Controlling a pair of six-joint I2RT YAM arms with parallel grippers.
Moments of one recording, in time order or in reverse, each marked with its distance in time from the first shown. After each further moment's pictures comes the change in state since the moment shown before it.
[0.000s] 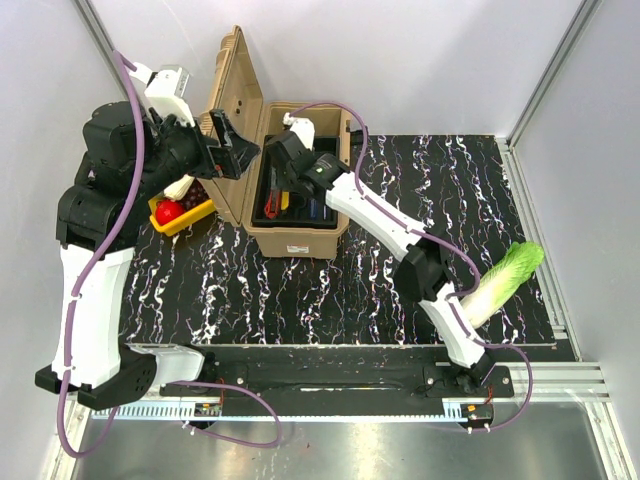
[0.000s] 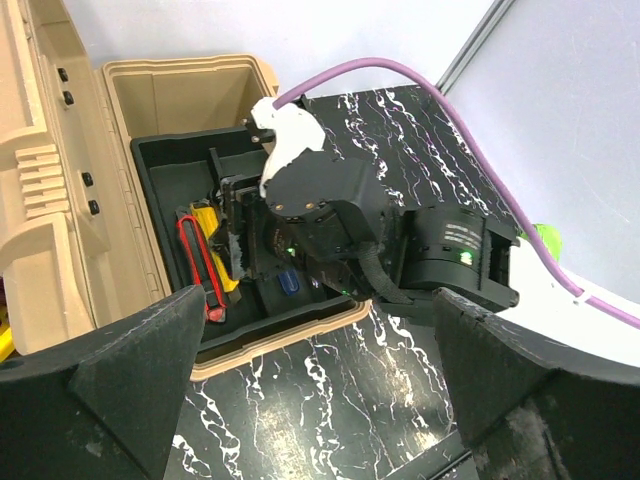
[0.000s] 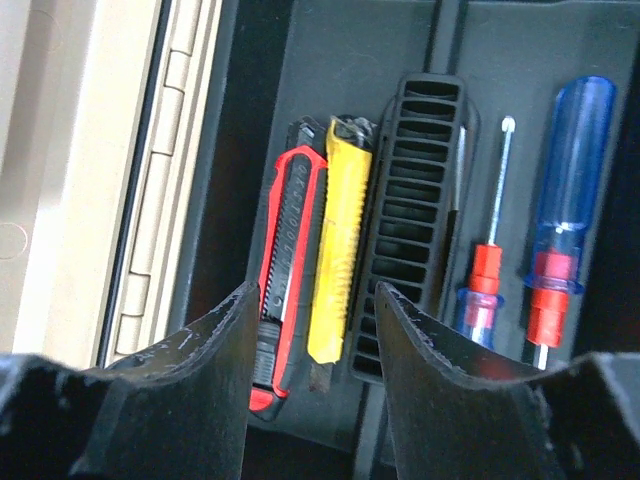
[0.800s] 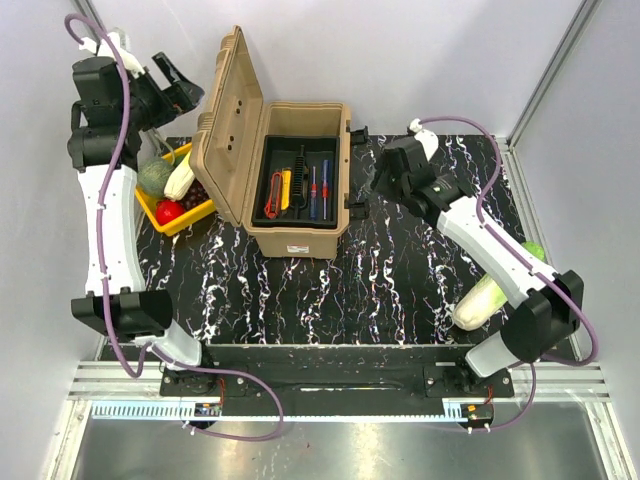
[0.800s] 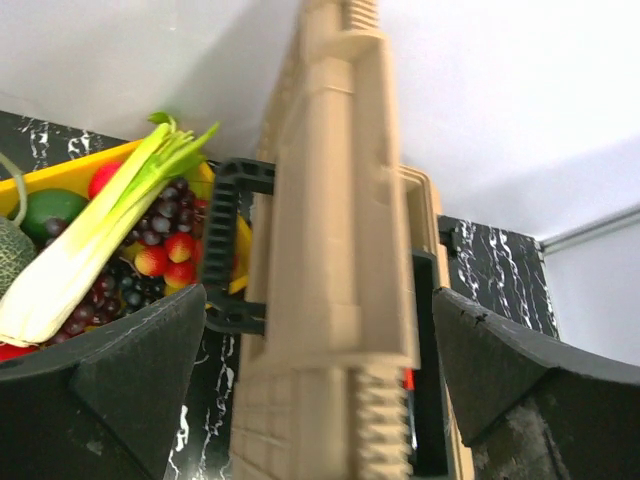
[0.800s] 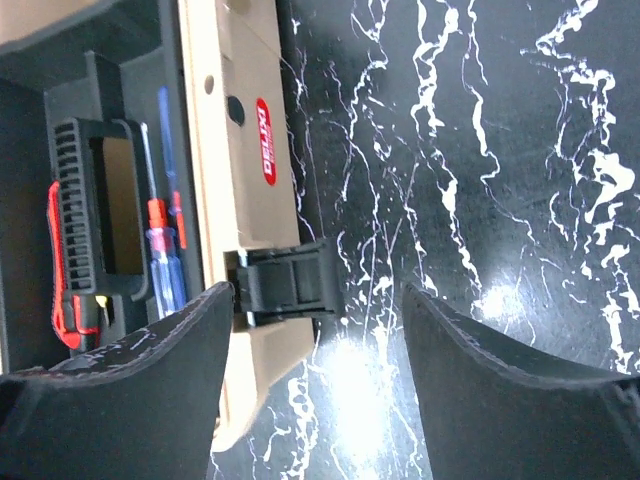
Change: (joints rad) left arm 0.413 0.316 0.084 0.209 0.064 -0.149; right arm -0.285 -0.784 -0.915 0.154 -0.014 0.098
